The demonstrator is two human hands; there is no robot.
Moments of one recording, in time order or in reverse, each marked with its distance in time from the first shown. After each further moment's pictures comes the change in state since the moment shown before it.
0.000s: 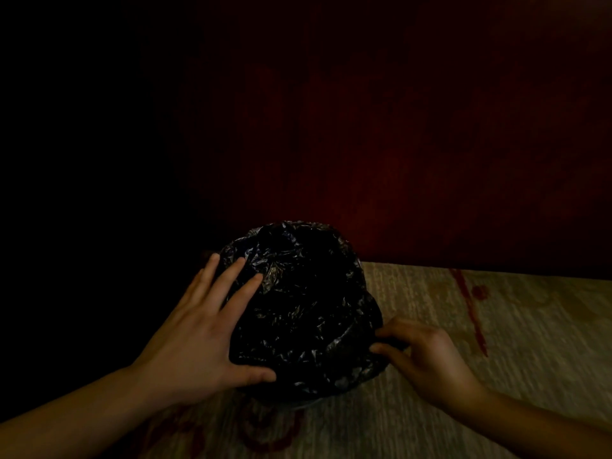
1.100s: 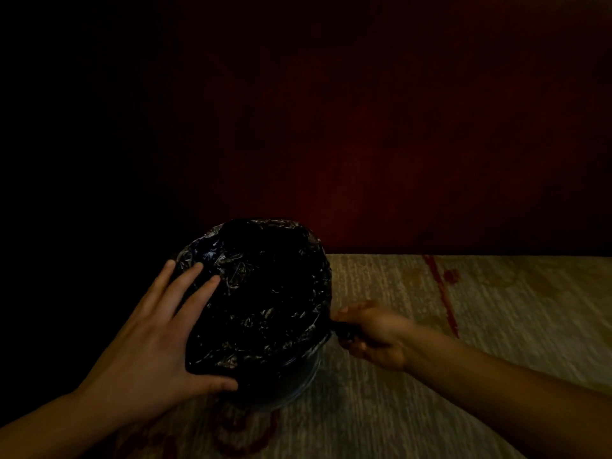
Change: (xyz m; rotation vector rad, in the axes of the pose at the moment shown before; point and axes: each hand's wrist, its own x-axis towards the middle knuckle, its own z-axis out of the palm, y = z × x) left_hand 0.000 0.000 0.010 0.024 0.058 -0.008; right_hand 0.047 -0.010 0.007 1.080 -0.165 1.048
